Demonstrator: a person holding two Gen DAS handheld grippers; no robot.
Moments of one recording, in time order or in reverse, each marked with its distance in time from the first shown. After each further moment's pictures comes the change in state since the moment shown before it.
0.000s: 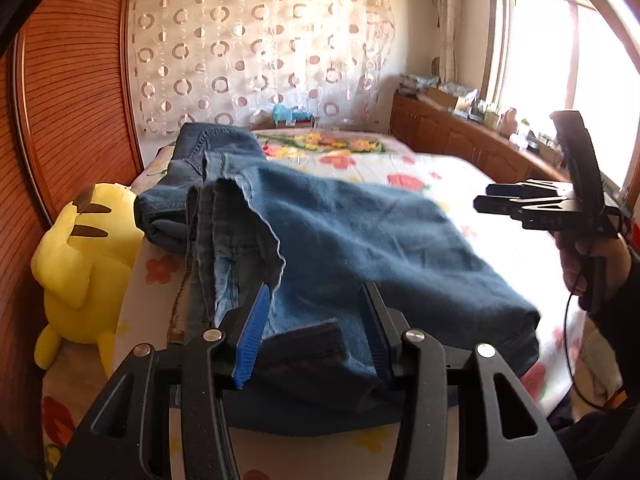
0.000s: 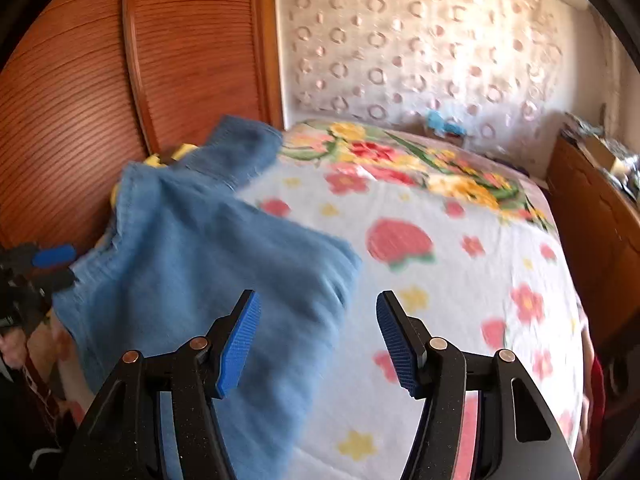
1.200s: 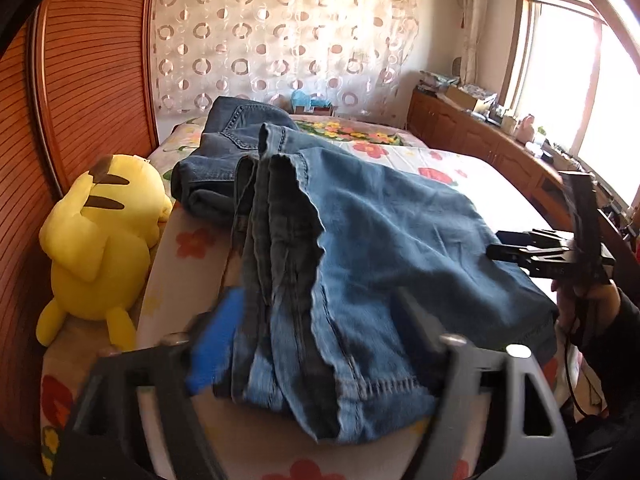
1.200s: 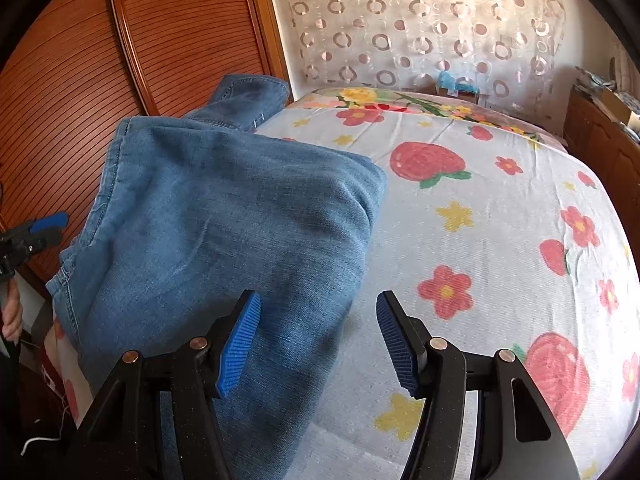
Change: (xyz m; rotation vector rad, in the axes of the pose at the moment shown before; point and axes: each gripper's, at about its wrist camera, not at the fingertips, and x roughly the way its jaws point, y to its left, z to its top) left arm 0.006 0.045 -0.003 -0.077 0.040 0.002; right arm 0.057 -0.003 -0.028 0.079 0.075 0.092
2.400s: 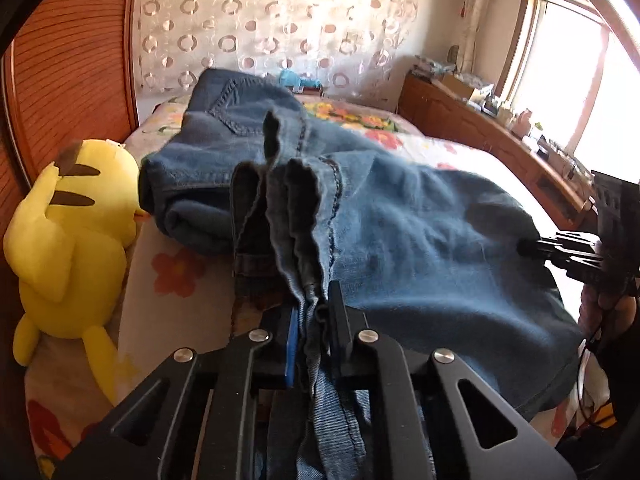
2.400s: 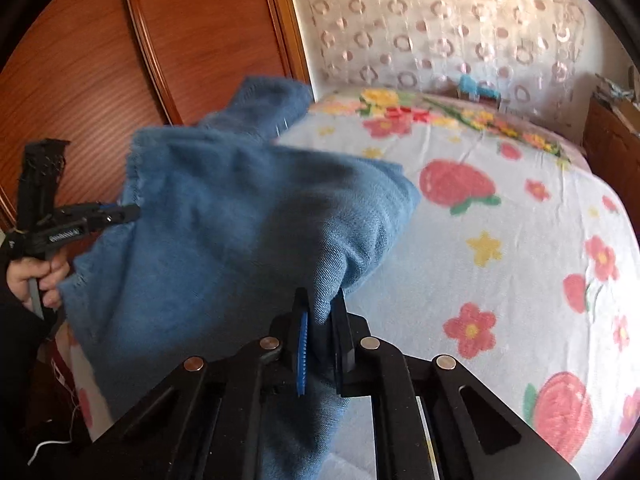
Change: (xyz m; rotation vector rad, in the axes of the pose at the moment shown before) left arm 0.054 0.034 0.025 -0.031 0.064 -0.085; right arm 0.002 0.015 0.021 -0.030 -0.021 0.061
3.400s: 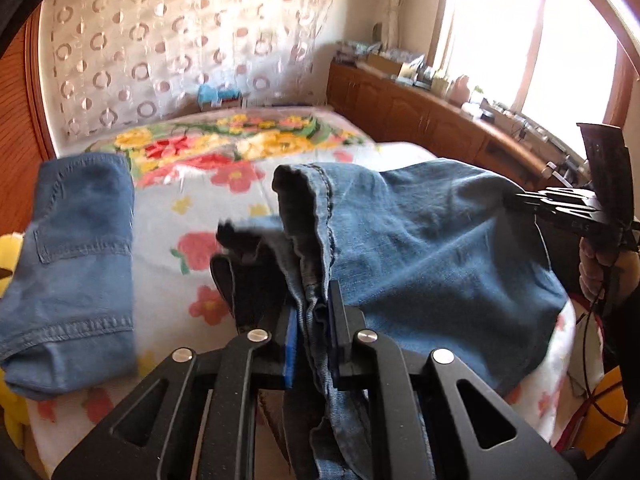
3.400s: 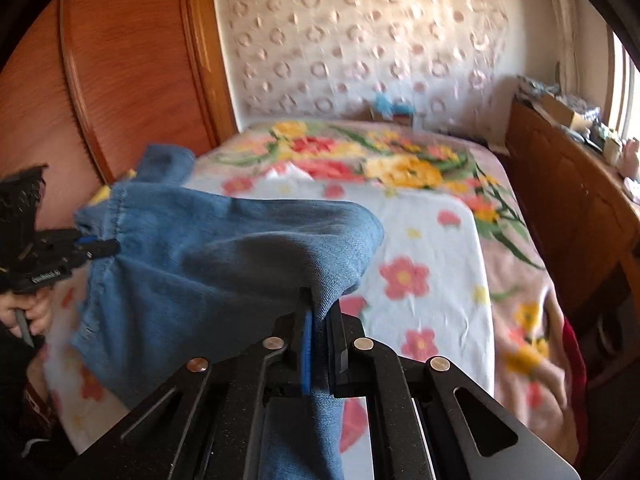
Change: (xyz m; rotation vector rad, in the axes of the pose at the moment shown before) left arm 0.071 -0.138 0.068 0.203 0.042 -0.132; right arm -0.135 -0.109 -0.026 0.097 -0.041 -0.251
